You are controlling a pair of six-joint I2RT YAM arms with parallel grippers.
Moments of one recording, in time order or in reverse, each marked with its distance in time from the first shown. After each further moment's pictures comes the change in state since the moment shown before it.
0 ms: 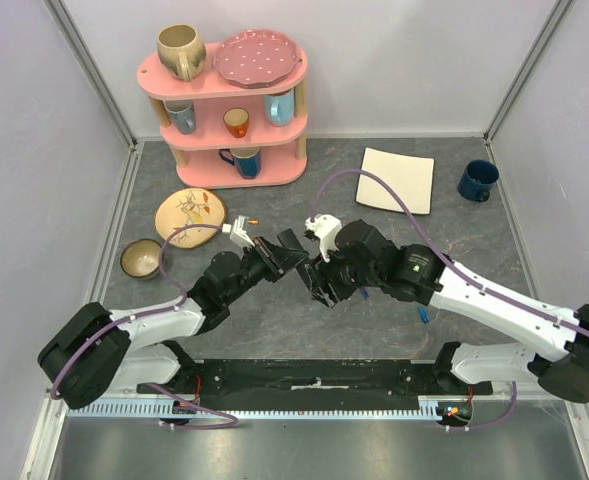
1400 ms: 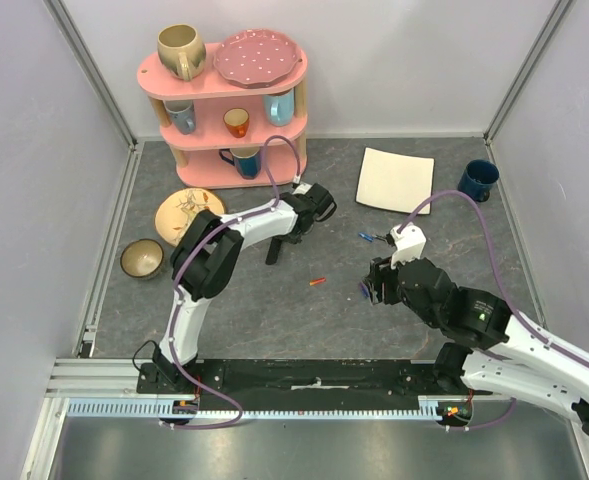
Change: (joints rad) left arm 0.035 0.946 1.250 -1.530 -0.640 0.808; right arm -0.001 -0.504 -0.370 0.050 0.552 0.175
